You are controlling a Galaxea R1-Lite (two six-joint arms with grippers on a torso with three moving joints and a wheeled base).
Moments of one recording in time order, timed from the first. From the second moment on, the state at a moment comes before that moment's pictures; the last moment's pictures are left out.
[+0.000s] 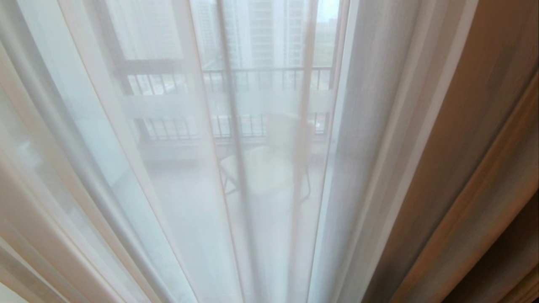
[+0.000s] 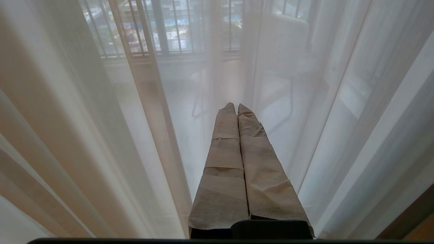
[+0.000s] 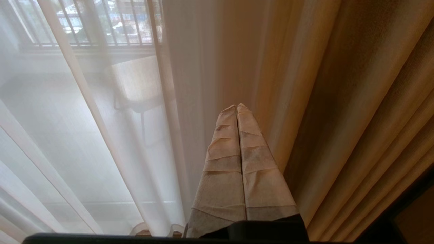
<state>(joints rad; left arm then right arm) -0.01 0.00 0.00 0.00 -0.02 0.01 -0.01 0.00 0.00 0.00 0.00 -0.02</state>
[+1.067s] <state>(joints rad) -0.01 0.00 0.00 0.00 -0.02 0.01 -0.01 0.15 -0.11 -0.10 0.00 -0.03</state>
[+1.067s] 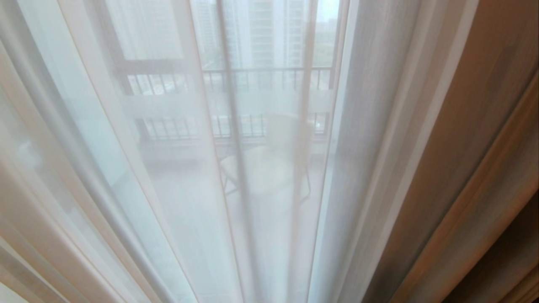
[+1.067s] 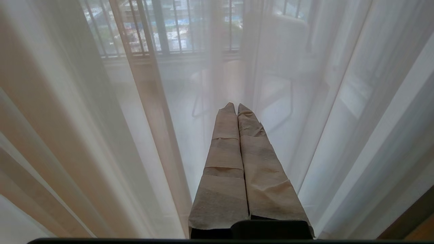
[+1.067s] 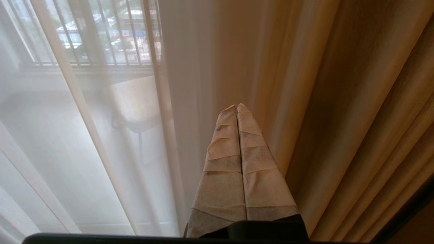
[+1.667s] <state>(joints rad) -0.01 0.00 0.00 0.00 -0.02 0.01 -0.32 0.46 -0.40 -0.16 0.00 -0.01</state>
